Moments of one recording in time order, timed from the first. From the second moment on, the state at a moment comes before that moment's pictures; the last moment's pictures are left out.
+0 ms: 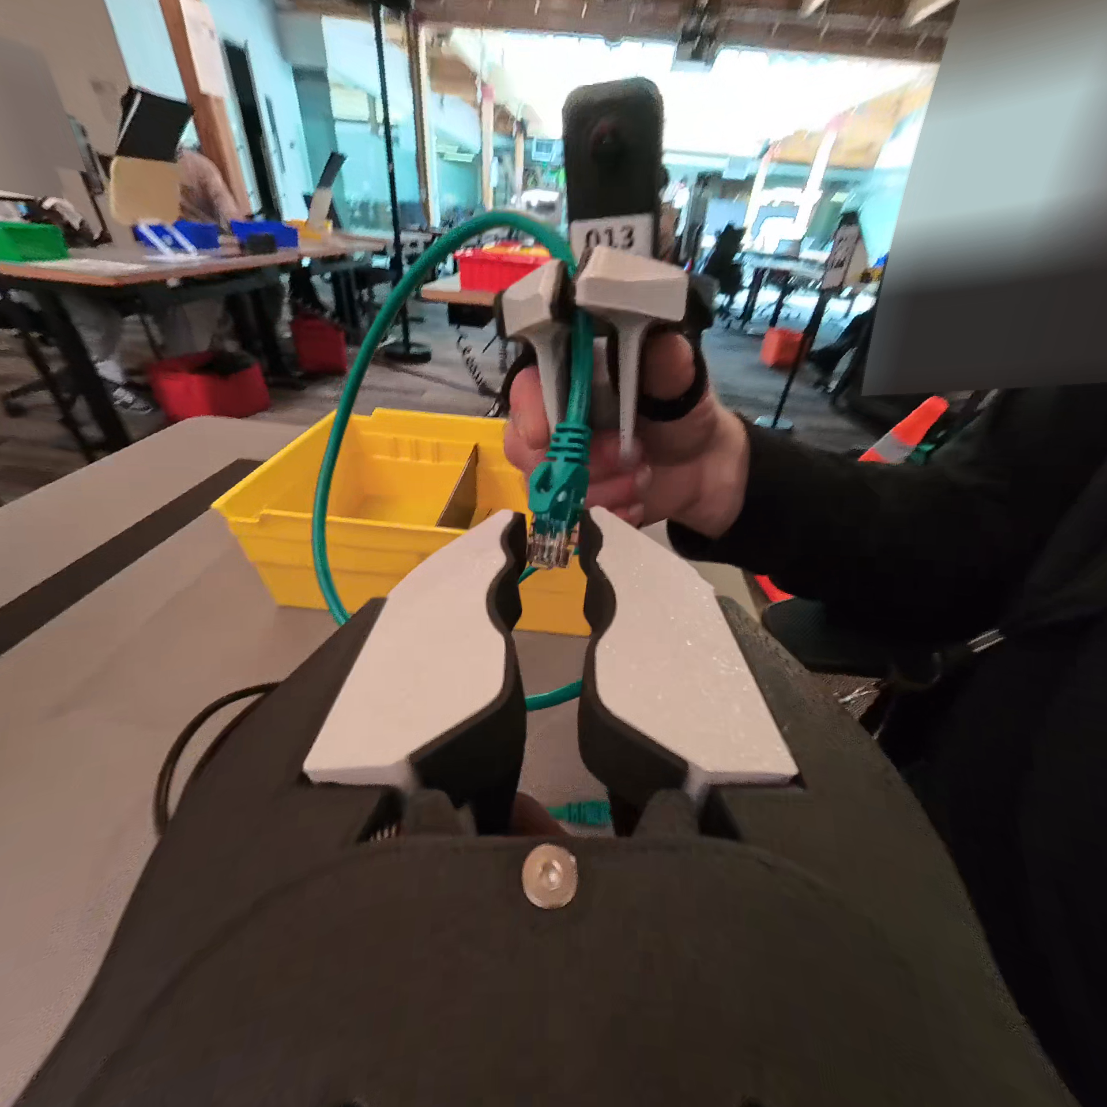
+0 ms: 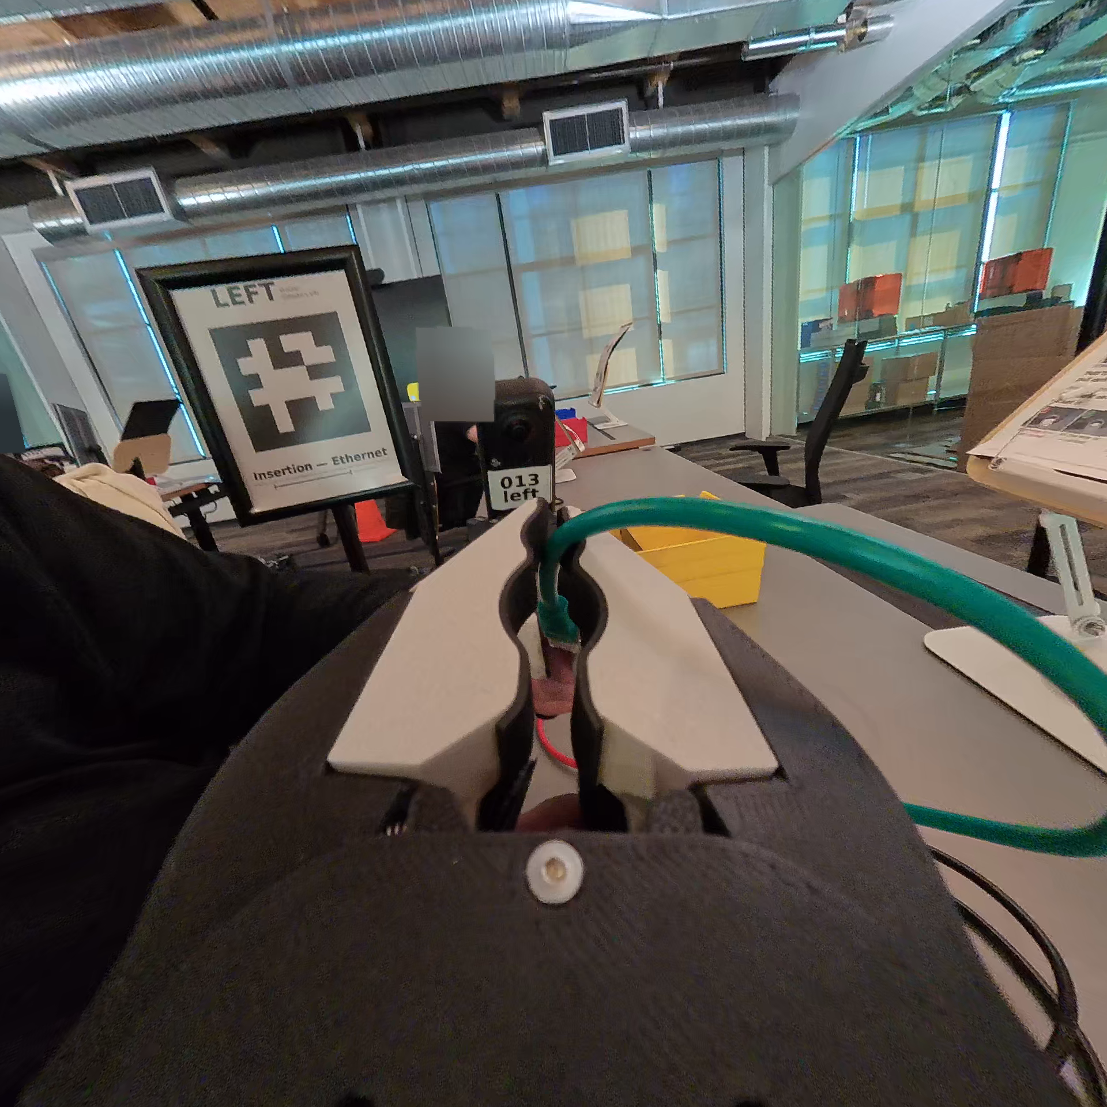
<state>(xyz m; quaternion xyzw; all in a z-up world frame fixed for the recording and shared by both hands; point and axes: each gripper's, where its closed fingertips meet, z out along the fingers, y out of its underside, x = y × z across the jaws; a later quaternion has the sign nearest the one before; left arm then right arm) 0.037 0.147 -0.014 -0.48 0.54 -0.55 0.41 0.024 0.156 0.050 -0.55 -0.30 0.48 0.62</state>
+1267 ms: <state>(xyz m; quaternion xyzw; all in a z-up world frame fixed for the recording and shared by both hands) 0.028 0.139 0.026 -0.42 0.55 -0.57 0.45 0.028 0.152 0.046 -0.54 -0.31 0.51 0.59</state>
